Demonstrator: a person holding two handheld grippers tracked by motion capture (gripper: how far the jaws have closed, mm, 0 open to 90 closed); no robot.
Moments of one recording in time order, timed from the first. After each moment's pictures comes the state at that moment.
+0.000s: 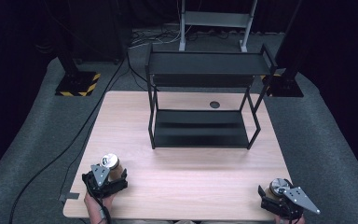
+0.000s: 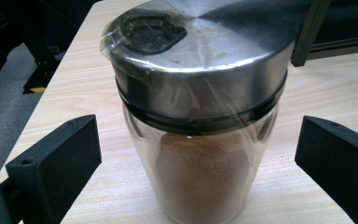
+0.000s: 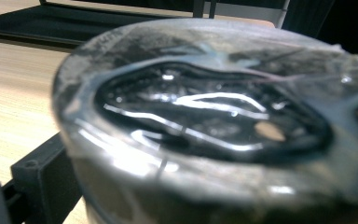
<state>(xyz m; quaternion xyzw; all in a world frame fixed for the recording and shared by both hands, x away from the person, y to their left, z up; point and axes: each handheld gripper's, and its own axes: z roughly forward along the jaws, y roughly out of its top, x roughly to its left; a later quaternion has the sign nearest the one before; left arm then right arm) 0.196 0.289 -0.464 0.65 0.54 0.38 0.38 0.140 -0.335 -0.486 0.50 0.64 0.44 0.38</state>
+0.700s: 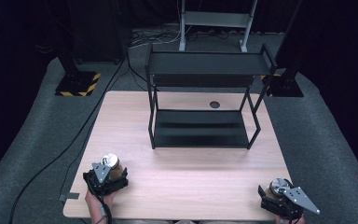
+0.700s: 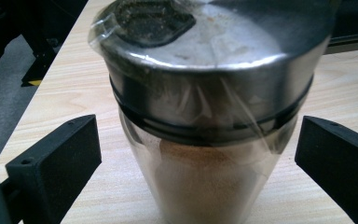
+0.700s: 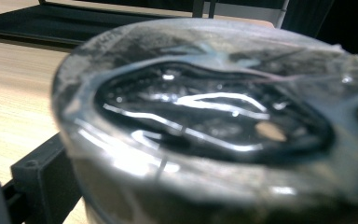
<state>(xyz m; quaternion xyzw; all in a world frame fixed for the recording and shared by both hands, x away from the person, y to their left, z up) 0.207 0.289 -0.463 0.65 0.55 0.37 0.37 0.140 -0.334 -0.486 0.50 0.64 0.44 0.38</state>
